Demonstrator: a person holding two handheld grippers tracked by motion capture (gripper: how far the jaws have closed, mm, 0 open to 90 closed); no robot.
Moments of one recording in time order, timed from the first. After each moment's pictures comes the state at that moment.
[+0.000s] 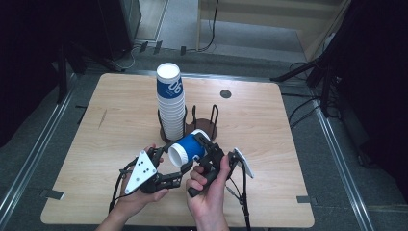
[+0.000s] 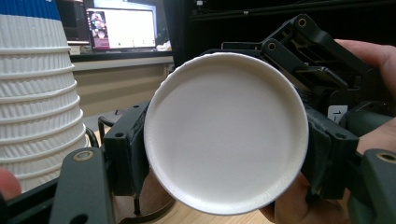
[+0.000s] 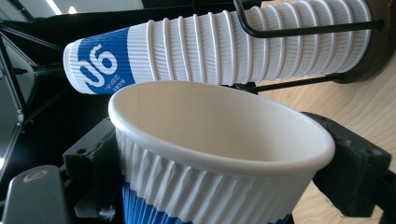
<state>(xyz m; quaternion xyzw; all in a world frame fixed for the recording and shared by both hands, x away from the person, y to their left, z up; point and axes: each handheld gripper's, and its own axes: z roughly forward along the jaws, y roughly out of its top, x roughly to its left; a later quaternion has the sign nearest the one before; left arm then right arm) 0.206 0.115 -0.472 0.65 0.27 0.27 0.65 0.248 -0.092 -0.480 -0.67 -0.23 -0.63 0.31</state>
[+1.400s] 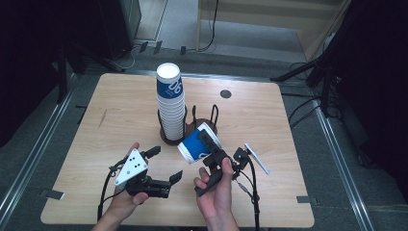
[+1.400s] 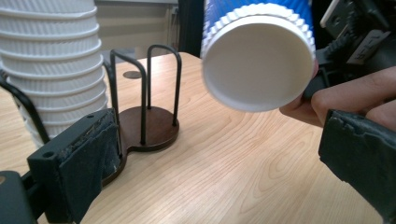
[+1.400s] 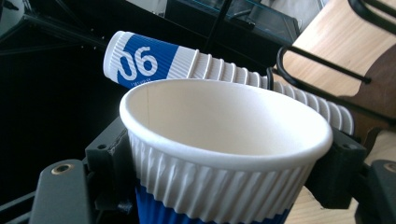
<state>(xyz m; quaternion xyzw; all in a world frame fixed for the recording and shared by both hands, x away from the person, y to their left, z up) 0.199 0.143 -0.465 0.70 0.35 0.20 0.59 0.243 -0.108 -0.450 -0.62 -0.35 -0.70 0.11</state>
